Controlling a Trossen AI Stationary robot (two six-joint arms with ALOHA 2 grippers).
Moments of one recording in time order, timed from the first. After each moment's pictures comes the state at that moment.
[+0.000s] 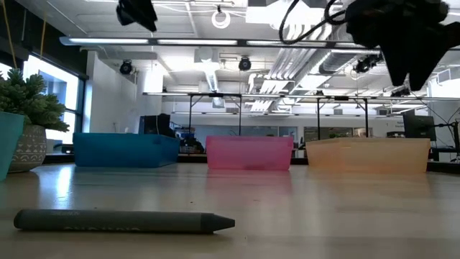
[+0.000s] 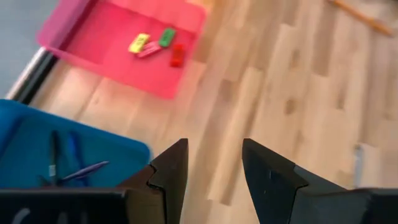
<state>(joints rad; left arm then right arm) 0.28 1.18 1.36 -1.09 -0.03 -0.19 0.33 1.38 1.11 -1.18 0.05 1.52</state>
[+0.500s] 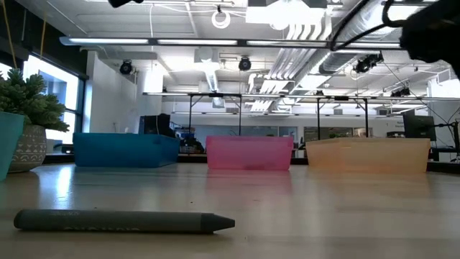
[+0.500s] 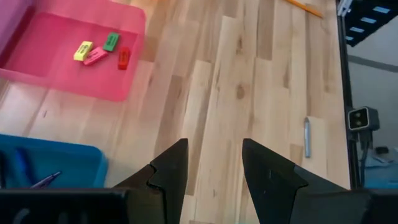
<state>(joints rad) 0.05 1.13 1.36 -1.10 -0.04 -0.26 0.61 1.38 0.93 -1.02 0.05 1.94</state>
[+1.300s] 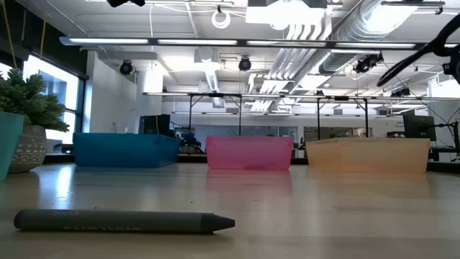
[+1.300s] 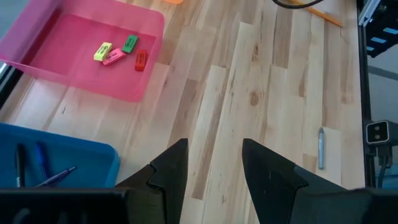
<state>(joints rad) 0.04 1.13 1.36 -1.10 -0.12 -0.30 0.73 1.38 0.80 -1.01 -0.08 2.12</state>
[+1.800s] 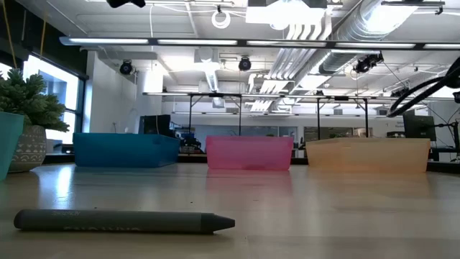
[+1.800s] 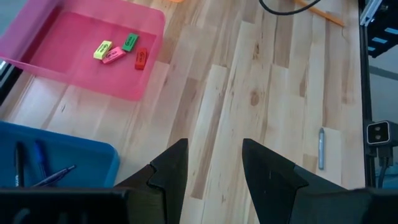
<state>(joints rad) 0.04 1.14 1.36 -1.10 -0.12 -0.31 0.74 1.38 0.65 -0.87 -0.14 2.14</state>
